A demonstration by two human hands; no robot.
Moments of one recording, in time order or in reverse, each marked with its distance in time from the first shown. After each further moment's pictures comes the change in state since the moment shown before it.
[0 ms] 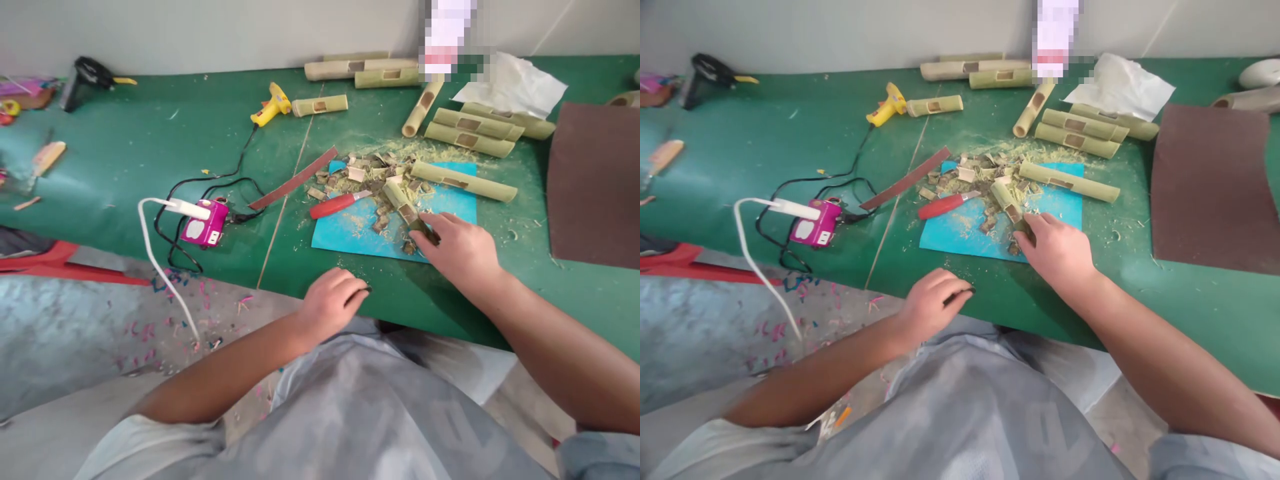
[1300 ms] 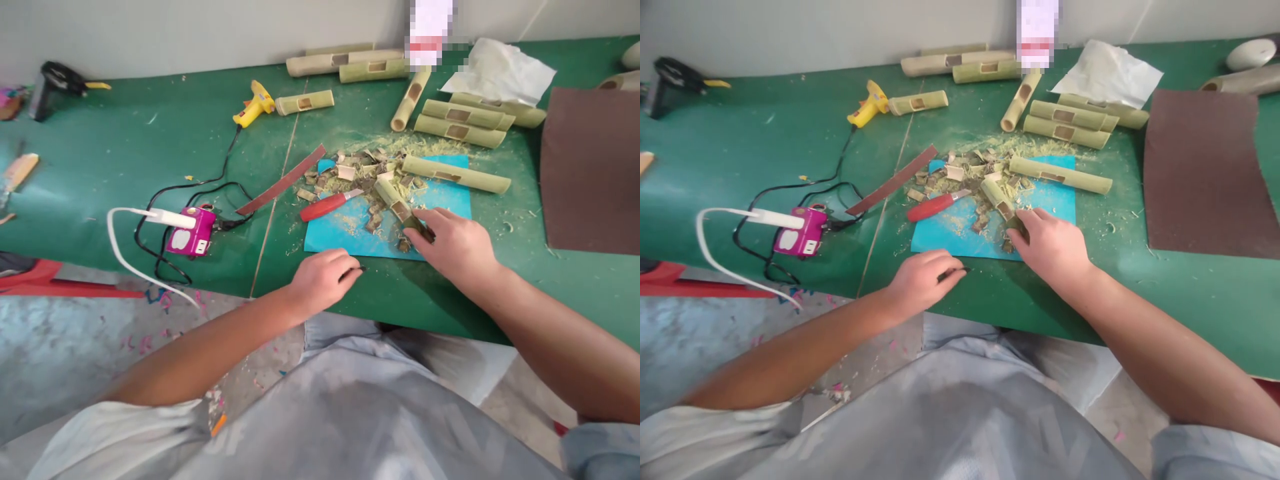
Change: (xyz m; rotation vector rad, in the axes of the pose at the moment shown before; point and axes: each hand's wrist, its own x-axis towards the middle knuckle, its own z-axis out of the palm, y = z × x) left_hand 0.038 -0.024 -0.015 0.156 -0.098 0.117; right_hand 0.000 -0.003 -0.002 0.017 -0.018 0.022
